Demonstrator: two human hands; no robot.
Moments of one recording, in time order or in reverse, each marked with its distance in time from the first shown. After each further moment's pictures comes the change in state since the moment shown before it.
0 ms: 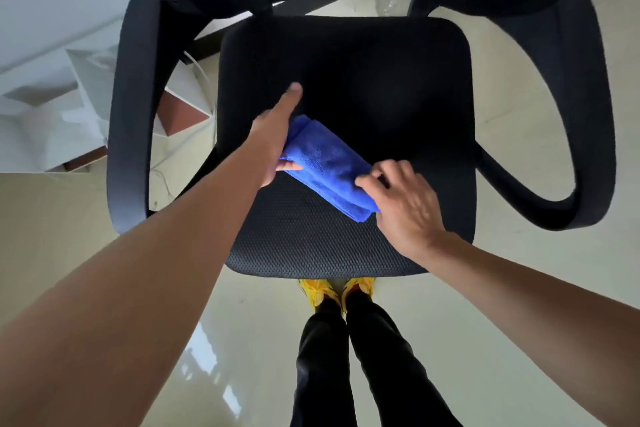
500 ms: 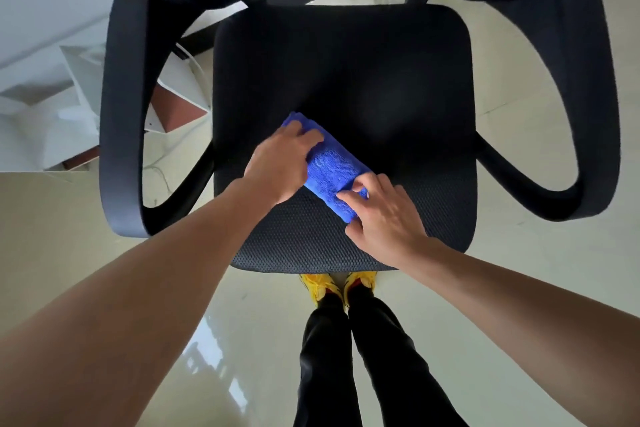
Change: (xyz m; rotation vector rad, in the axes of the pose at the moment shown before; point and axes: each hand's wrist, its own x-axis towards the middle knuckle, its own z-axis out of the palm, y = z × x) left_hand -0.004 -0.044 -0.001 1.326 0.006 0.848; right_hand -0.012 -0.019 0.013 0.076 -0.227 0.004
